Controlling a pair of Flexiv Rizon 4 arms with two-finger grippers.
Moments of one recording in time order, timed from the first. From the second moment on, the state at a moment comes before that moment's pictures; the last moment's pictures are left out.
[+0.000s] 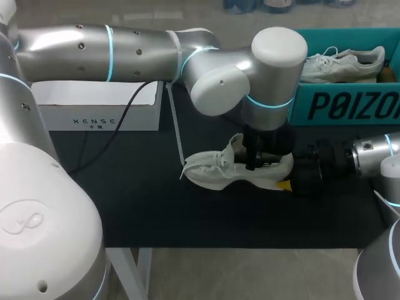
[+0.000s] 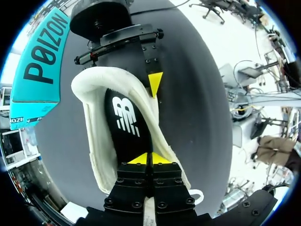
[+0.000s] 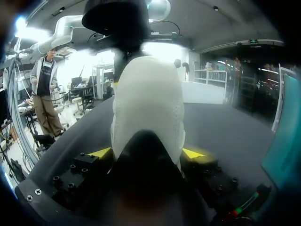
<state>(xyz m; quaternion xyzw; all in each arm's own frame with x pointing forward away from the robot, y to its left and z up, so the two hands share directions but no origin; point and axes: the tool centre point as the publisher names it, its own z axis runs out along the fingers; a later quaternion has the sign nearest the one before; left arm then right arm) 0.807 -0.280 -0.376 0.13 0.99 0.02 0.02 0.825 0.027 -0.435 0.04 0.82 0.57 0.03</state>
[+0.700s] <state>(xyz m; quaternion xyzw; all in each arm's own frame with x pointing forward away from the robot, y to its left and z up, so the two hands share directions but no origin) 0.825 -0.288 -0.402 0.13 0.99 0.04 0.04 0.825 0.027 -0.435 0.04 0.82 0.57 0.03</state>
